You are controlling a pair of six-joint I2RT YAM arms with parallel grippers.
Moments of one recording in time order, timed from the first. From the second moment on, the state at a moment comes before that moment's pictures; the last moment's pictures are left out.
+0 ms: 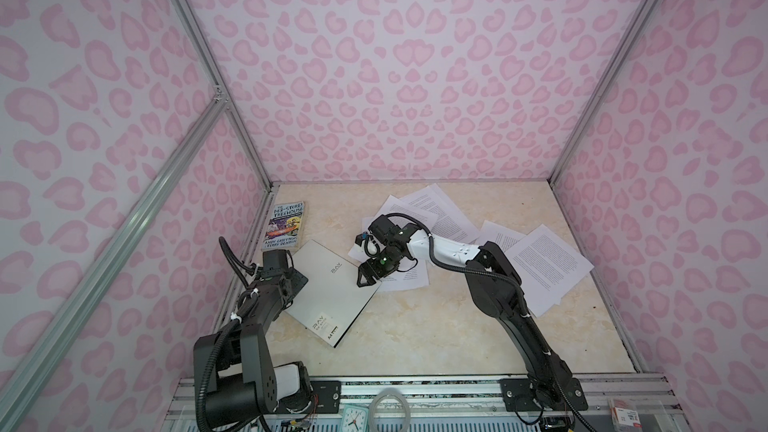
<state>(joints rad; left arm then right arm) 0.21 1.31 0.60 -0.42 -0.18 -0.72 0.84 2.39 1.95 -0.75 -0.50 0.16</state>
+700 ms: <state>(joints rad) -0.13 1.46 0.68 -0.33 -0.05 -0.78 0.69 2.22 1.65 -0.67 -0.57 0.28</state>
